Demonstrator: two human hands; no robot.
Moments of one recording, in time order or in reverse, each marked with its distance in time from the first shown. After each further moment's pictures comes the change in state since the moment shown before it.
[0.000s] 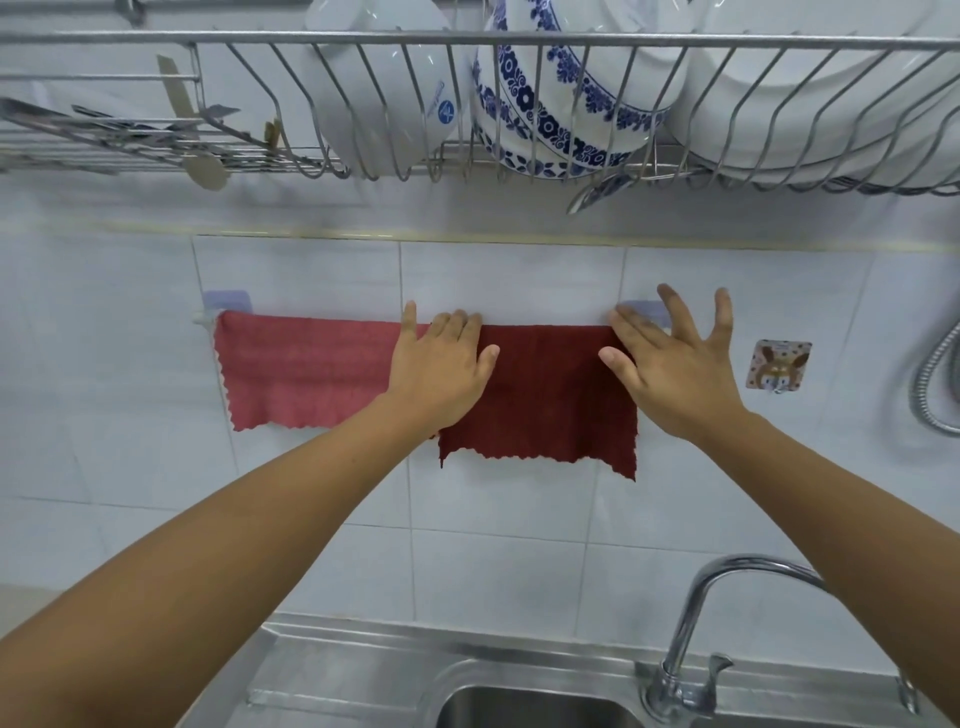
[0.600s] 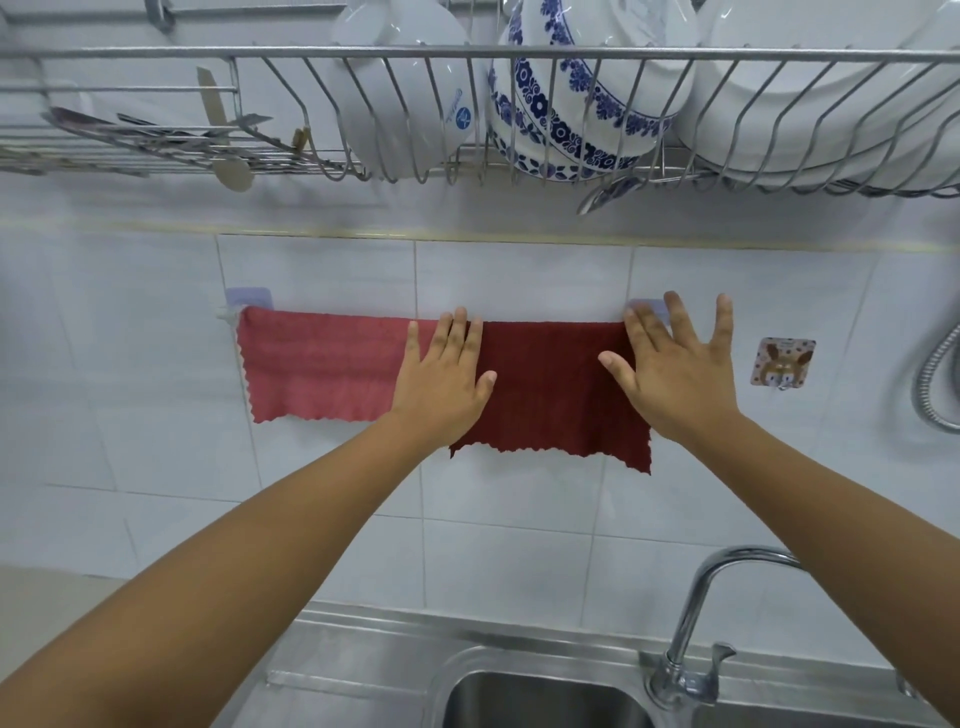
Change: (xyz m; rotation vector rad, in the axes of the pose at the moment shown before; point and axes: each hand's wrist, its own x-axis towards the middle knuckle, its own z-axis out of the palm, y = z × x) left_hand -0.021 -0.008 0.018 0.015 -0.052 0.000; right_hand -0.006 -0.012 -0.003 -0.052 -0.043 0.054
